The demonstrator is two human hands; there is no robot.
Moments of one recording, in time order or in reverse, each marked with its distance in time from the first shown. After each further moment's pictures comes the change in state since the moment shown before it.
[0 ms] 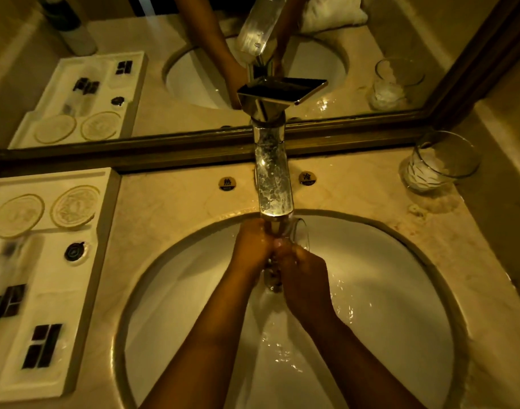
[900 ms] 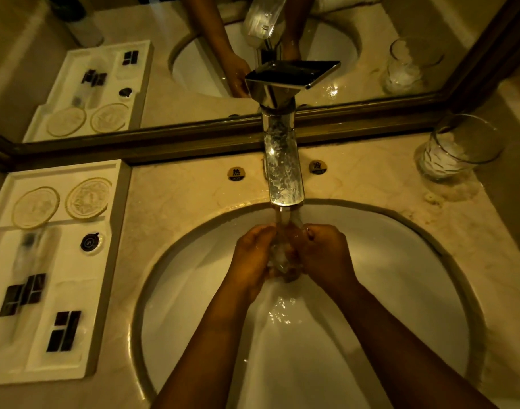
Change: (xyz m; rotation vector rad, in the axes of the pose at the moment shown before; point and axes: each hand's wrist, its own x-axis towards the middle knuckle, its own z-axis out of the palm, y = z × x) left_hand -0.026 -0.019 -0.018 -0.278 0.007 -0.217; right_hand 0.025 -0.009 -0.022 -0.123 -0.131 0.052
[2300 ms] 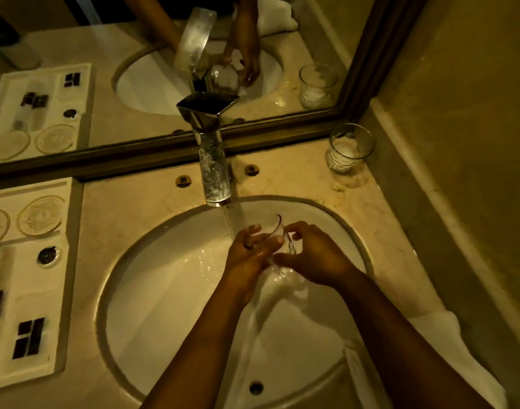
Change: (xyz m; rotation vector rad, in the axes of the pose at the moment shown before) left_hand -0.051 -0.022 0.063 -0.066 -0.156 0.000; right_hand -0.060 -0.018 -0.104 -0.379 -0.143 0.143
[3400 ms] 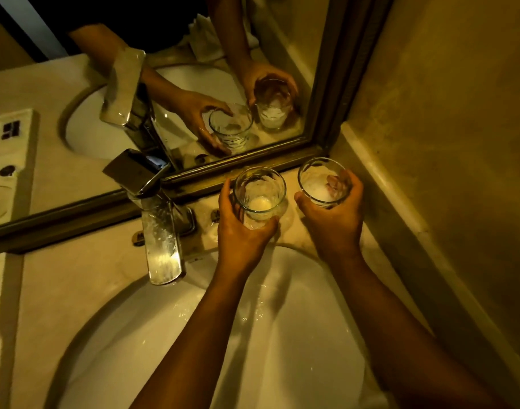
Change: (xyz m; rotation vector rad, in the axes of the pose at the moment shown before) left_hand 0.090 0.075 0.079 0.424 0.061 0.544; right_hand 0.113 0.023 -0.072 0.611 0.874 0.004
